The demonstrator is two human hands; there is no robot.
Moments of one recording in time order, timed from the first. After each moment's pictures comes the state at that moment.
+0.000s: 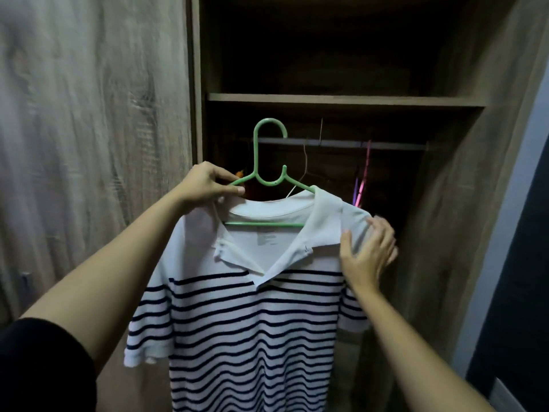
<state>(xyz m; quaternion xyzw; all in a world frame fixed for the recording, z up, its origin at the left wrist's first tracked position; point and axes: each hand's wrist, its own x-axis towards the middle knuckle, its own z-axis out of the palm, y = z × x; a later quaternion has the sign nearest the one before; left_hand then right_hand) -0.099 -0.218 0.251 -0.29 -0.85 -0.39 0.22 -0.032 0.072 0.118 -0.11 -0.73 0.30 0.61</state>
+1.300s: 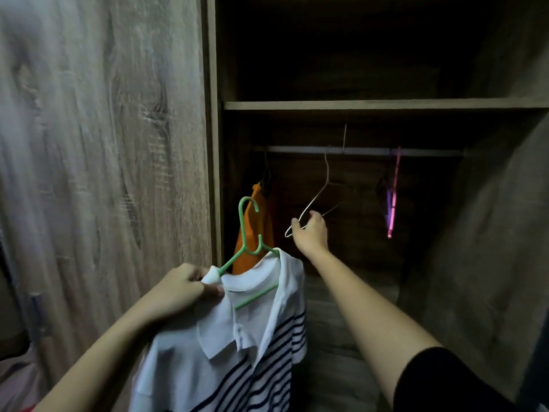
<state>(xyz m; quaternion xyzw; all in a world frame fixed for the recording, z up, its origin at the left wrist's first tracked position) -0.057 -0.278 0.164 -0.14 -0.90 -0.40 0.03 -0.165 -0.028 0.172 -0.07 -0.83 0.47 0.28</state>
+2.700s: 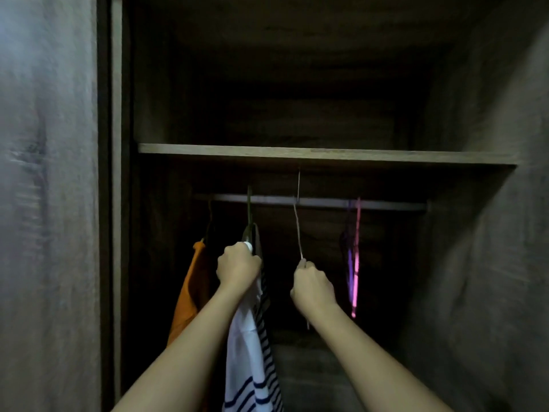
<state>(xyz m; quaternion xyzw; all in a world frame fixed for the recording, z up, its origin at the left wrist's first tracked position) -0.251 -0.041 0.234 -0.06 -0.91 -0.33 0.25 -0.212 0.093 0.202 -0.06 -0.97 0.08 0.23</state>
